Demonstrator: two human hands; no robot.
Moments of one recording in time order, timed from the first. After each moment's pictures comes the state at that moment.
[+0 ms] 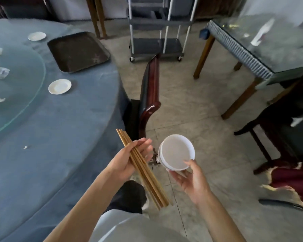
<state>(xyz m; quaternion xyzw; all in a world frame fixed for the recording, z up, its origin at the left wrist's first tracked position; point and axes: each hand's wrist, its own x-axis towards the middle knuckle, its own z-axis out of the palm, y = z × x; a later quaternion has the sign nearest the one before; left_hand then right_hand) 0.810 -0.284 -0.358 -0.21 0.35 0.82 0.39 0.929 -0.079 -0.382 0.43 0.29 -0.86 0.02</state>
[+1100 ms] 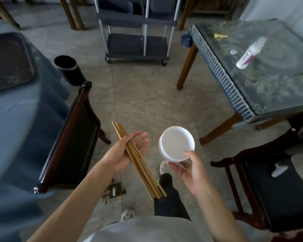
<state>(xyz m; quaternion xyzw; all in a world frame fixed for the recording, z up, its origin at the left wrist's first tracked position) 0.518 0.148 -0.381 -0.21 0.35 0.83 0.38 0.627 0.370 -0.369 0.44 0.37 -0.82 0.05</state>
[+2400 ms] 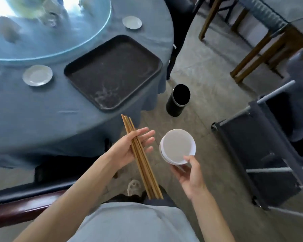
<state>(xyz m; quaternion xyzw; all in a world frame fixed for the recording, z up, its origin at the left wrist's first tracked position) 0.013 -0.002 -0.379 -0.38 0.19 0.90 -0.10 -0.137 0.184 -0.385 0.18 0.56 -0.66 0.47</state>
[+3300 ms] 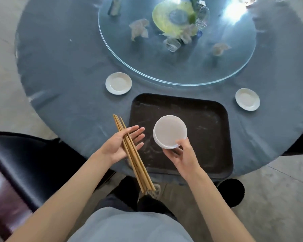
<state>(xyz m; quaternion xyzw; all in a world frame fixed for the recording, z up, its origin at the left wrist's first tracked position) 0.011 -0.261 -0.412 -0.46 -0.09 0.72 -0.50 -0.225 -0.313 -0.418 -0.16 0.56 -0.31 0.75</state>
